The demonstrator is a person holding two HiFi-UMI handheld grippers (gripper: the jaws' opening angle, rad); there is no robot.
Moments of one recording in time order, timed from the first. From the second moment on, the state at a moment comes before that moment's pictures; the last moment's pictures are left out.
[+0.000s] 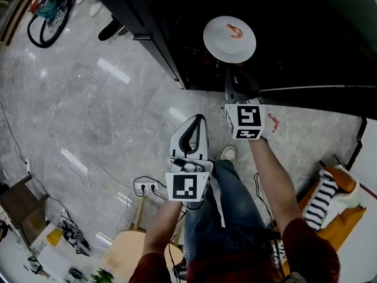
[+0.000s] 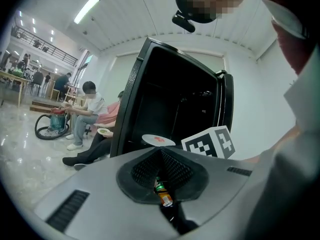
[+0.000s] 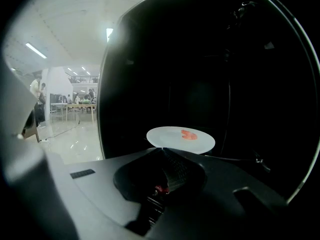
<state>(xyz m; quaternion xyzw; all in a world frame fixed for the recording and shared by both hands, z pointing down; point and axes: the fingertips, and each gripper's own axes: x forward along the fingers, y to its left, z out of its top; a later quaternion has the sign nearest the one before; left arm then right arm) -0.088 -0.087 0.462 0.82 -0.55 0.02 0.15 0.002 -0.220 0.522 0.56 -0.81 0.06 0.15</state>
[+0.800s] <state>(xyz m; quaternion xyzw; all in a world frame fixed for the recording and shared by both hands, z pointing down) -0.084 -0.081 0.475 0.82 -0.55 0.01 0.17 0.012 -0.233 0.521 0.57 -0.80 0.06 0.14</state>
